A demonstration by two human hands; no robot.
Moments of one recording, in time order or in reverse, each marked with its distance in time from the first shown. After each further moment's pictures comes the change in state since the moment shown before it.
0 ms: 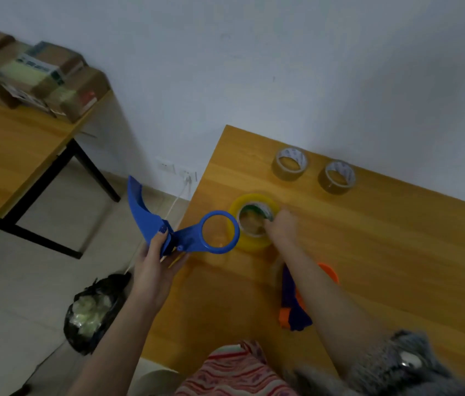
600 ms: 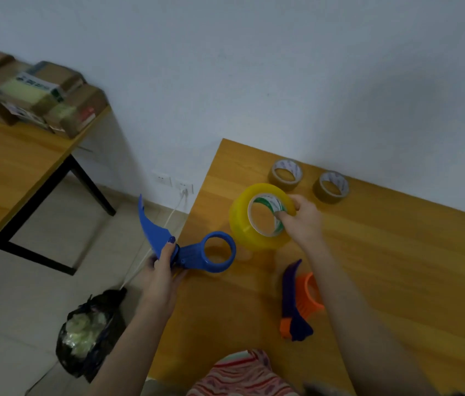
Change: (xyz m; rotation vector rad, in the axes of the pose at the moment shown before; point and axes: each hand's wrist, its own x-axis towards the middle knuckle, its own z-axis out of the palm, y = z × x) left_hand 0.011 -0.008 0.012 0.013 0.182 -0.049; right_hand -0.038 -0.015 -0.072 0.290 0.133 -0.268
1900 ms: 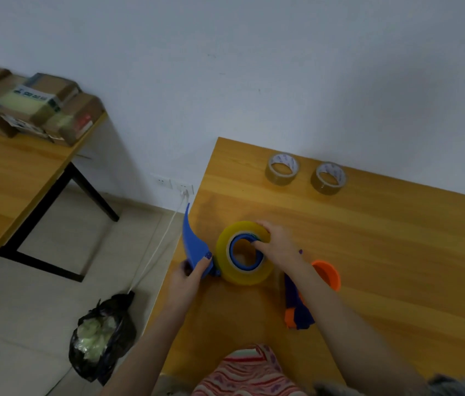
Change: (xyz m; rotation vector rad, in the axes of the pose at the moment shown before) left_hand -0.014 -0.026 -0.001 0.739 -0.194 0.116; right_hand -0.032 0.036 0.043 -0.101 -0.356 -0.075
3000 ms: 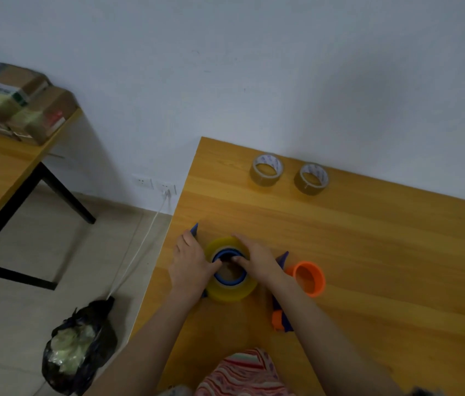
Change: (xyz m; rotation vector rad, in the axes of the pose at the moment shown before) left_hand 0.040 0.016 0.038 0.899 0.115 0.306; right_hand -0.005 0.010 0.025 -0.196 -0.121 0.009
